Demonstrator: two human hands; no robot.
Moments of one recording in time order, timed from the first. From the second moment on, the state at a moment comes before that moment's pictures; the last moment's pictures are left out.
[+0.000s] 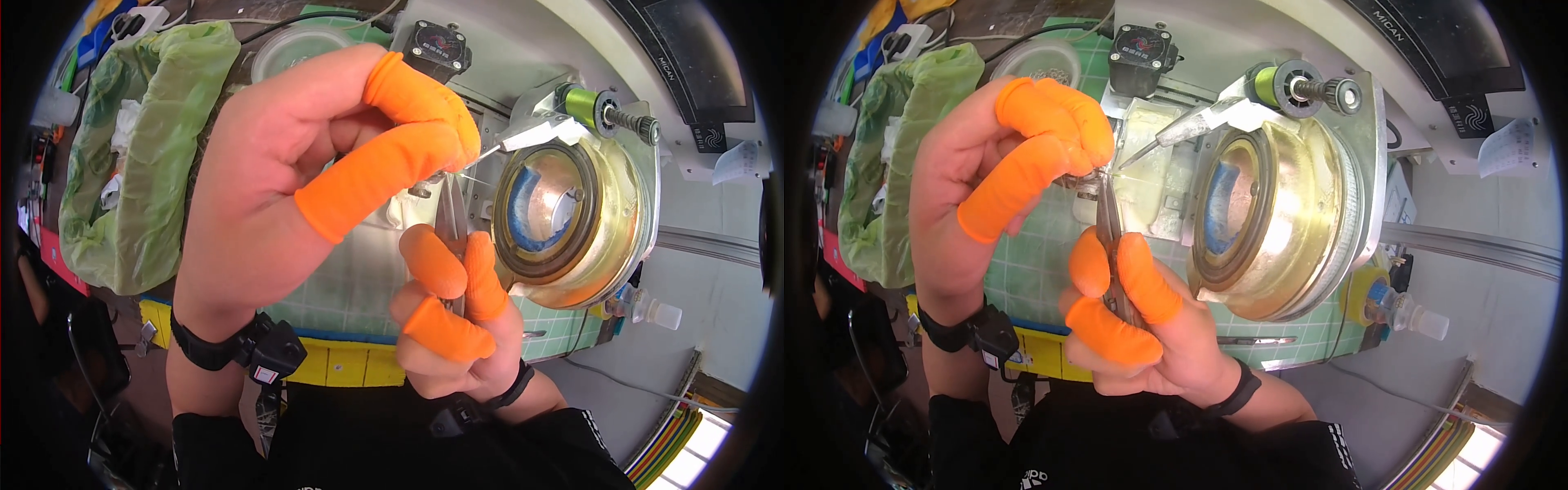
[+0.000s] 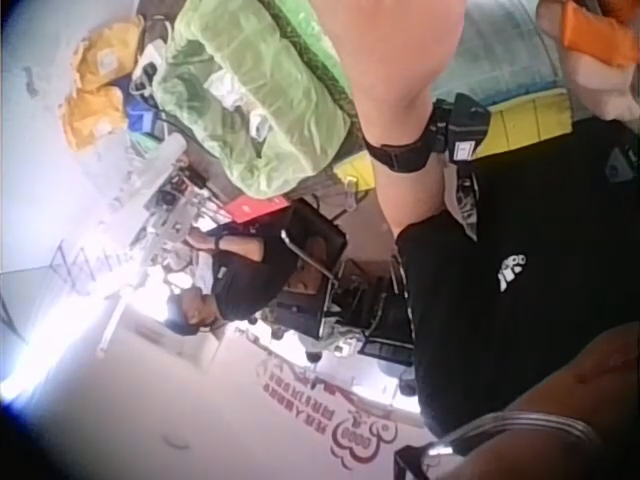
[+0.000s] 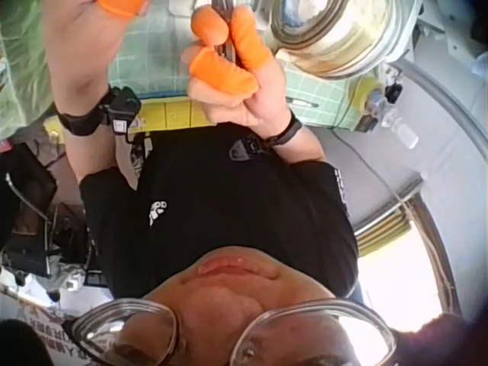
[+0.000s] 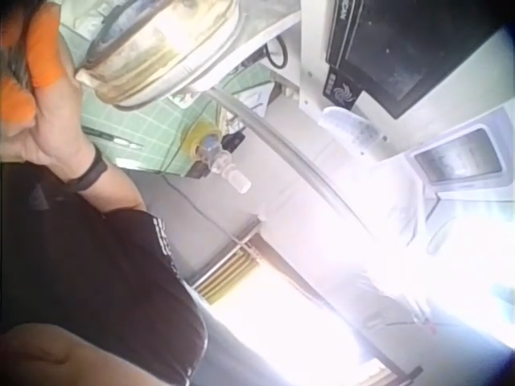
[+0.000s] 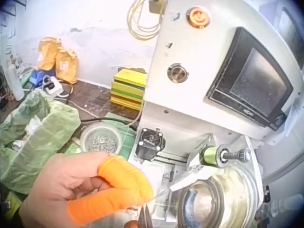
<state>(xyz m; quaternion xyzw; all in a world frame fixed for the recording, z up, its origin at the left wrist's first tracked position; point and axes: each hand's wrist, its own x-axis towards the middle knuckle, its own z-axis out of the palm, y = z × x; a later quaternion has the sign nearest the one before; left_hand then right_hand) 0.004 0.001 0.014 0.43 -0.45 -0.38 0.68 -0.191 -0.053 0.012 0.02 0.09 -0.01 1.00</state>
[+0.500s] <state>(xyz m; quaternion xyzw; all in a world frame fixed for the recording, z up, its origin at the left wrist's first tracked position) 0.002 0.001 0.013 0.42 -0.44 -0.39 0.69 -0.187 -0.051 0.009 0.05 0.08 -0.03 1.00</state>
